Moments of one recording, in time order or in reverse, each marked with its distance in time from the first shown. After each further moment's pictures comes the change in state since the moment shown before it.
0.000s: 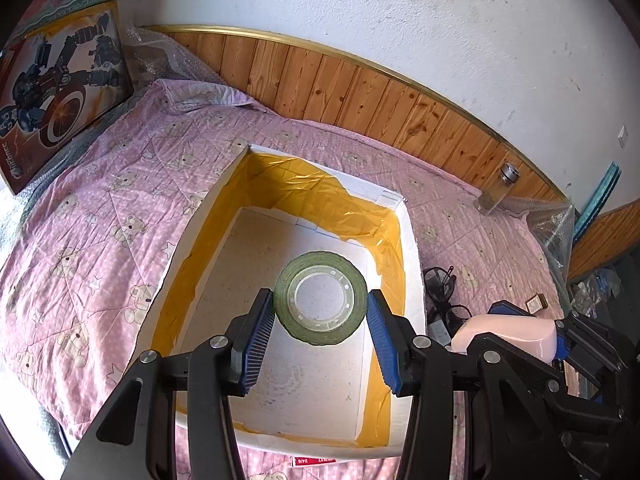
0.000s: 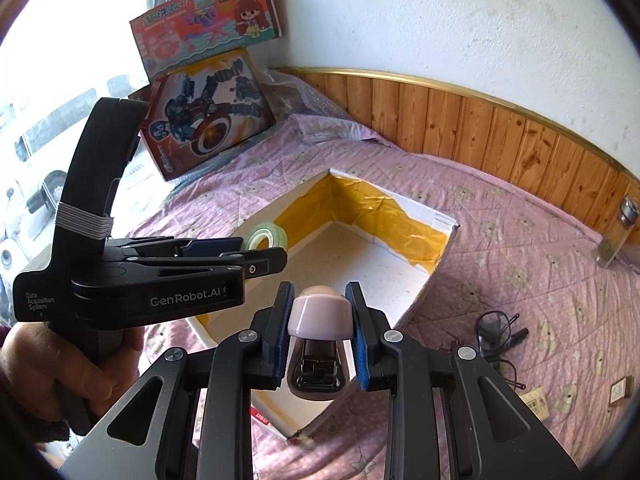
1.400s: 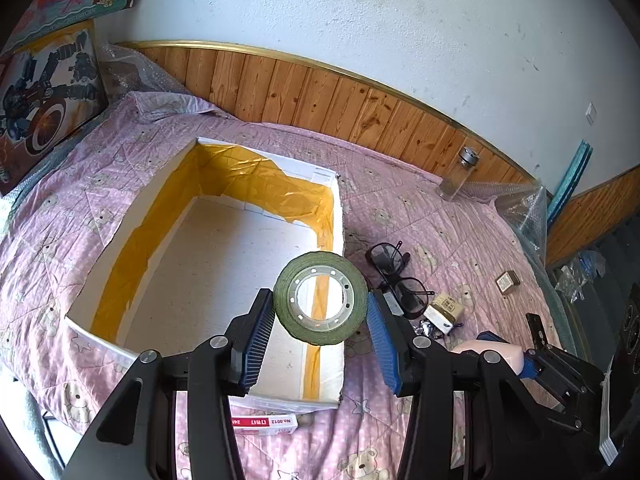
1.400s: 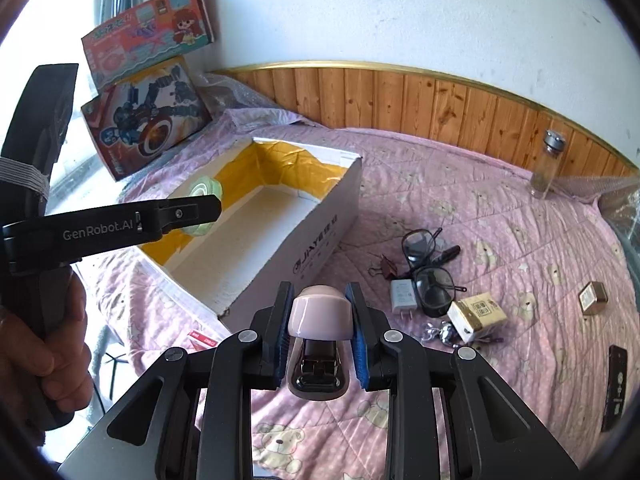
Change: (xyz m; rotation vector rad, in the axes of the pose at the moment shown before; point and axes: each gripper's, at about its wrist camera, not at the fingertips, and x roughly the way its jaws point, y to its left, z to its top) left arm -0.030 -0.060 -0.048 0.065 -0.056 -0.061; right arm -0.065 -0.022 -0.087 0.106 -0.031 -0.189
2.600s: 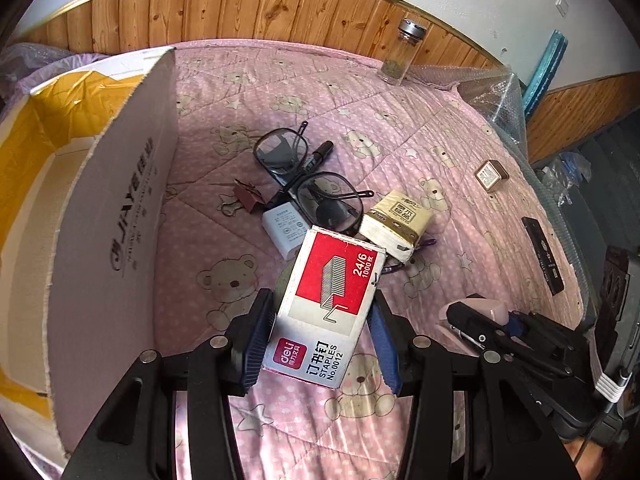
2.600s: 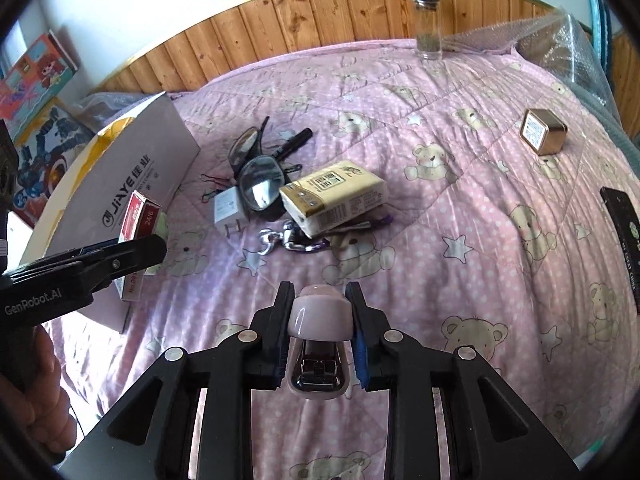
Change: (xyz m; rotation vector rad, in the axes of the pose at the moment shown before) left arm 0.140 -0.115 -0.059 0.200 0.293 -0.092; right arm 0.040 -0.161 -0.106 0.400 0.154 -0.141
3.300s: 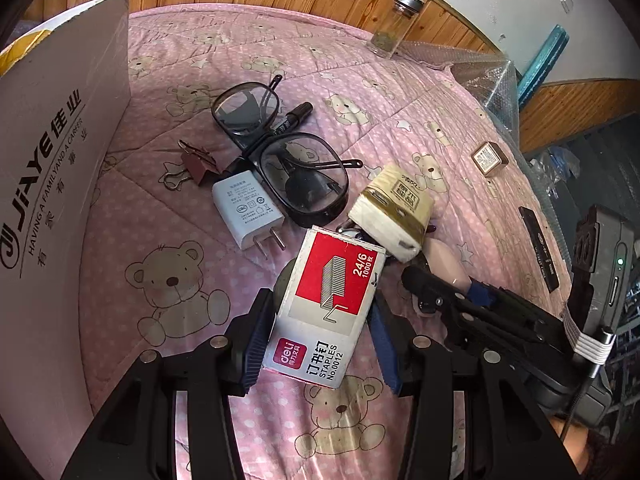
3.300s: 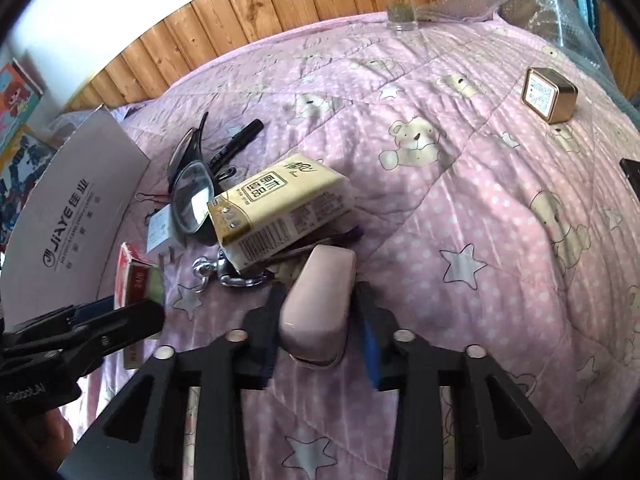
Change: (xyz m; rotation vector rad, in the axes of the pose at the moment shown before) left arm 0.062 -0.010 -0.003 -0.021 0.079 -0.099; right arm 0.065 -0.045 0.016 0.115 0.036 -0.034
